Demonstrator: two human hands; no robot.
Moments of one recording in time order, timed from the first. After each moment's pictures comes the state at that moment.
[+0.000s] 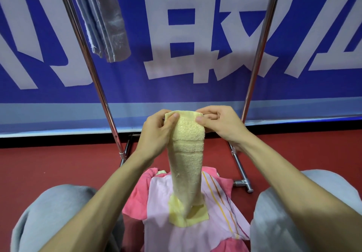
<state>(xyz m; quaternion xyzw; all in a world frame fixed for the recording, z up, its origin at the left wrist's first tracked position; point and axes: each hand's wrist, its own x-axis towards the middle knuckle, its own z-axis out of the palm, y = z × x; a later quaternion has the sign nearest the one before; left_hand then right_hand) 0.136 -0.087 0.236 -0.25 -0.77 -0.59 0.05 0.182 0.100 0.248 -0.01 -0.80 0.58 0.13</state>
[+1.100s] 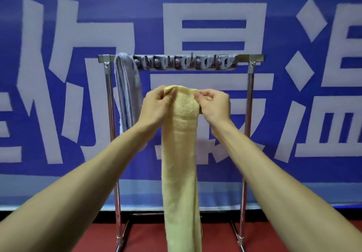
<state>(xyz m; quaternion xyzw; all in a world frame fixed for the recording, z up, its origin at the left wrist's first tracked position) 0.115 -0.082 0.505 -0.32 -0.68 -0.62 0.22 0.164 0.062 0.507 0.01 -0.70 0.57 0.43</state>
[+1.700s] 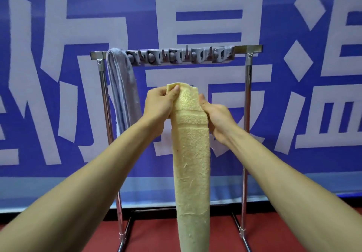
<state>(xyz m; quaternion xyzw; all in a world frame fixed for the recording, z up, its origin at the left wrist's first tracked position) 0.133 -0.057 0.506 -0.26 -0.65 -0.69 0.14 0.172 0.087 0.478 0.02 -0.67 0.71 0.22</state>
